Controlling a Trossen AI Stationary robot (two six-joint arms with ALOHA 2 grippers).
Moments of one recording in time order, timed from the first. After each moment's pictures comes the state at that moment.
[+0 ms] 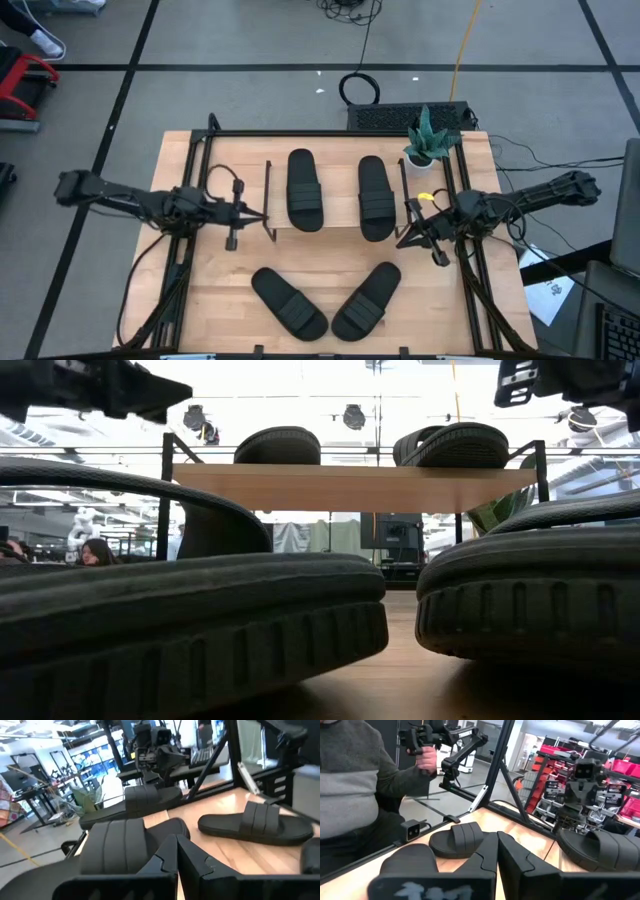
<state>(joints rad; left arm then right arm) -0.15 0.67 0.30 0.32 -0.06 0.29 0.20 0.59 0.26 0.31 -0.29 -0.26</state>
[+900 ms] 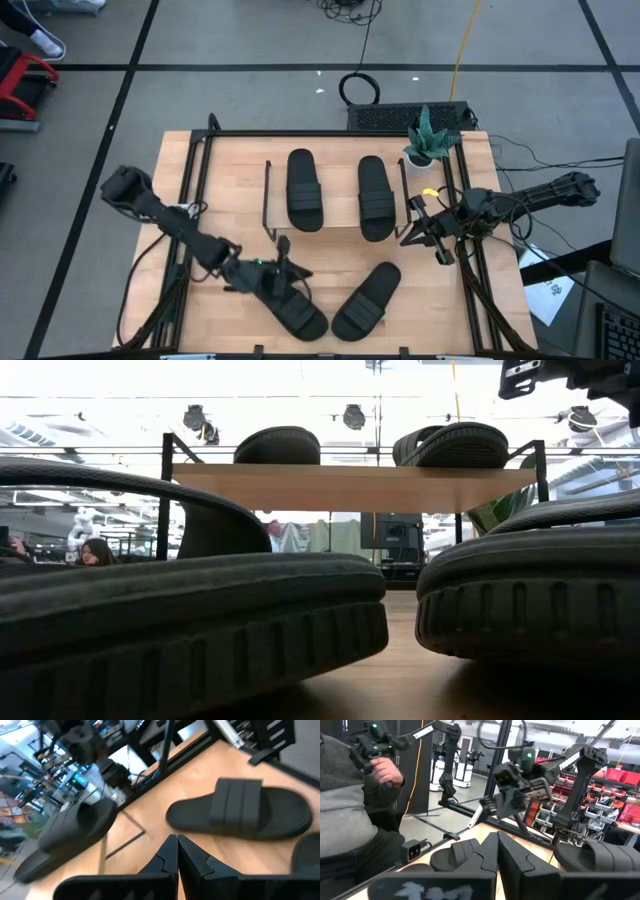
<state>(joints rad) -0.59 1.53 0.90 0.26 -0.55 0.39 0.20 0.55 0.26 0.35 -0.29 -0.19</state>
